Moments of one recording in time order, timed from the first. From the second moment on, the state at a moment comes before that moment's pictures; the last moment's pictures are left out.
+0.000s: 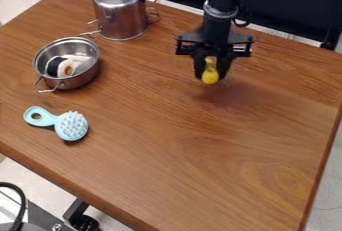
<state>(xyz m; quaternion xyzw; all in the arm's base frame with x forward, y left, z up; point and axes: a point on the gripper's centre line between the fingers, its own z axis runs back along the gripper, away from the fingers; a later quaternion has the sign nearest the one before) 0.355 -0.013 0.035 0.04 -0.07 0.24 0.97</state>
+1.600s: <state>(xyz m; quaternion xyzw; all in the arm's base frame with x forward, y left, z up) 0.211 0.017 0.009 0.06 -0.05 -0.25 0.96</state>
